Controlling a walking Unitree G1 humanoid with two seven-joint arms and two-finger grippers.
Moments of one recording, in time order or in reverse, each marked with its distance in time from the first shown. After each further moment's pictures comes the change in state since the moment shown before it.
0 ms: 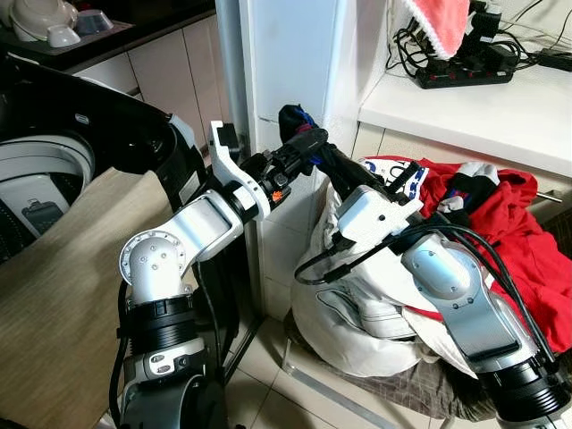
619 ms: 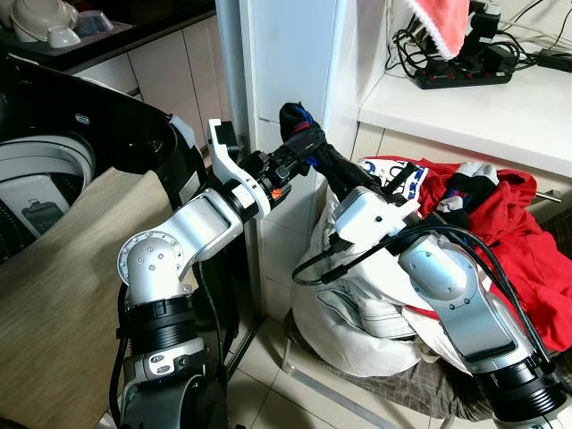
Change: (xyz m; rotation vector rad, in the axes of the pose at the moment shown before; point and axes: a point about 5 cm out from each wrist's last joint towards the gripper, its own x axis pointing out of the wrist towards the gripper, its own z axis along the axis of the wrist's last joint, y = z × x) left arm -0.001 -0.003 0.001 -0.039 -0.004 -0.028; right arm 0.001 0.002 0.001 -0.009 -0.005 0.003
